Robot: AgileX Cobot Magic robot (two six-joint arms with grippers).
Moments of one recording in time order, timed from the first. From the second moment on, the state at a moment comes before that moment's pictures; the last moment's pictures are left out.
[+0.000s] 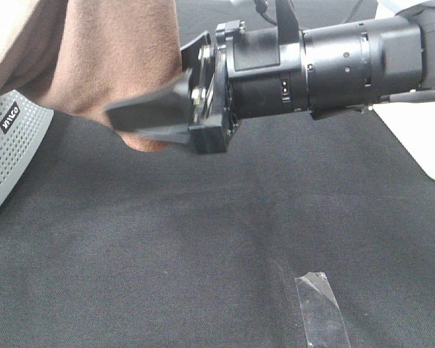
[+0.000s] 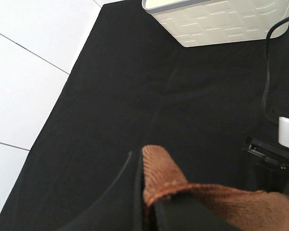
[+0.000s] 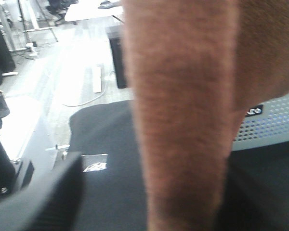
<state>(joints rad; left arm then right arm) -0.80 1.59 -2.16 0.20 1.20 0.55 0.56 1.60 -0.90 1.73 0.79 -2.05</state>
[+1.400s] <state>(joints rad) -0.49 1.72 -2.16 -0.09 0.97 0.73 0.56 1.67 -1.90 -0.19 1.07 -0.17</state>
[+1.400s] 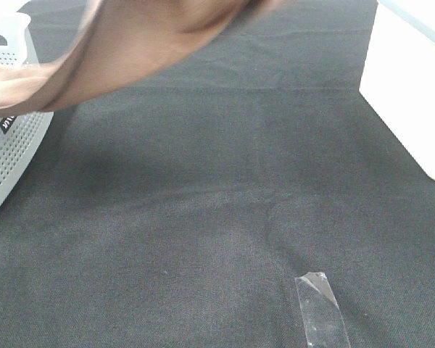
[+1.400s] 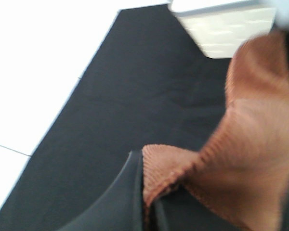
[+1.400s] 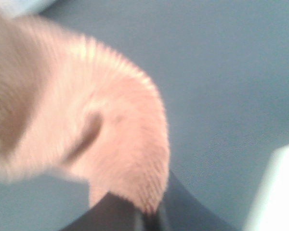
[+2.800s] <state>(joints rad) -0.27 2.02 -2.16 -0.06 -0.03 0.87 0.47 2.04 -2.37 -0.67 0.41 0.31</state>
